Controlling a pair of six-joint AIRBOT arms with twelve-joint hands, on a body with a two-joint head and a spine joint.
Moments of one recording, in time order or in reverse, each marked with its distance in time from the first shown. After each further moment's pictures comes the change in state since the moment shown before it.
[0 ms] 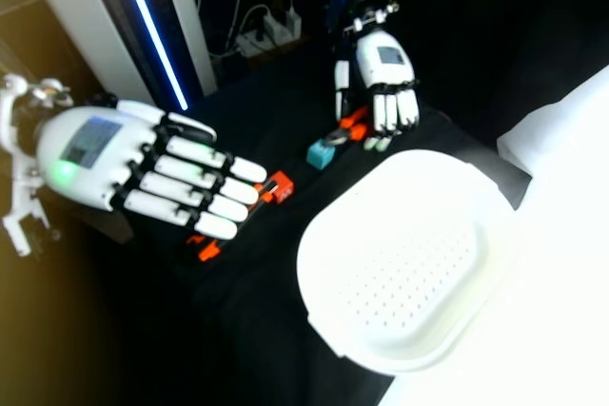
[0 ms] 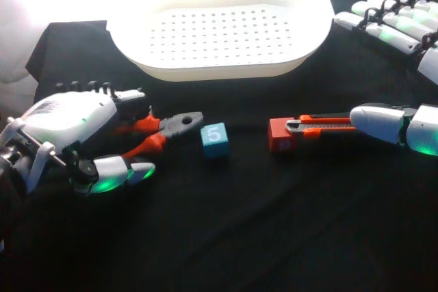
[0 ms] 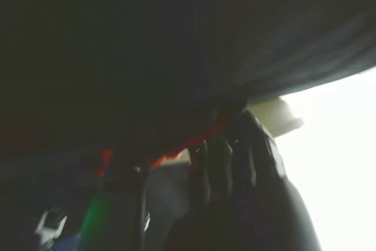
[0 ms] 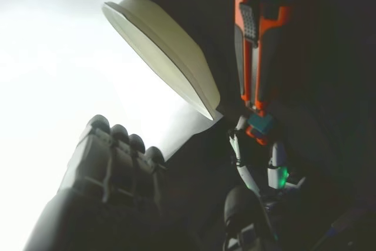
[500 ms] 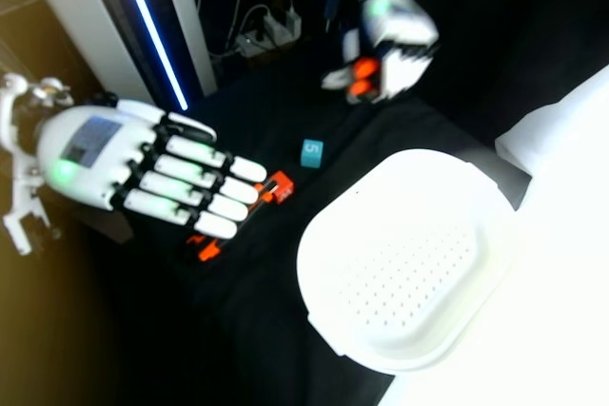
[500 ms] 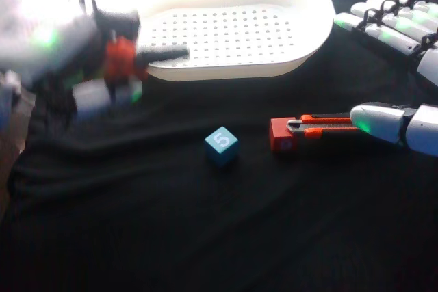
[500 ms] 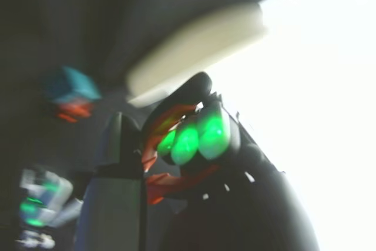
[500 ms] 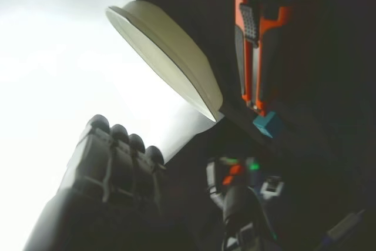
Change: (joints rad) left arm -0.205 0.107 -0.012 0.158 -0.117 -0.003; right arm 0.000 0.000 -0.002 0.000 0.001 0.000
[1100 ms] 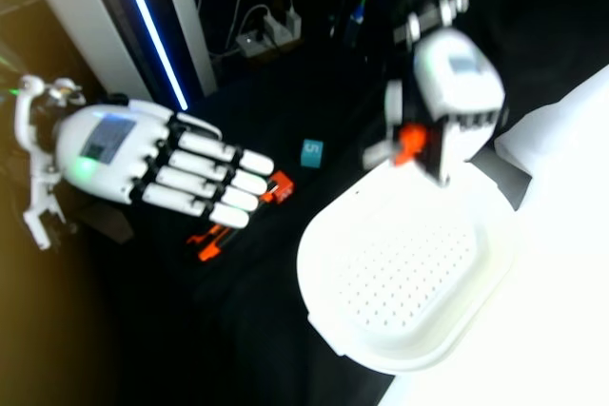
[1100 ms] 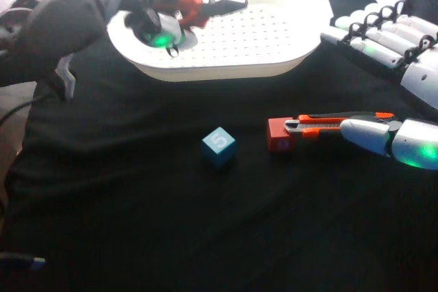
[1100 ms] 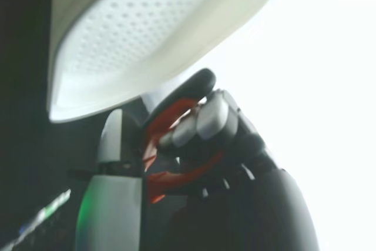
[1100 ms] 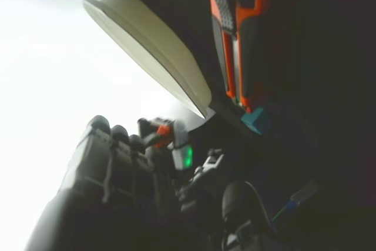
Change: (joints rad) left arm -0.319 -0.387 0.489 -0.280 0.640 0.218; right arm -0.005 -0.039 0.002 -0.014 -0.001 0.003
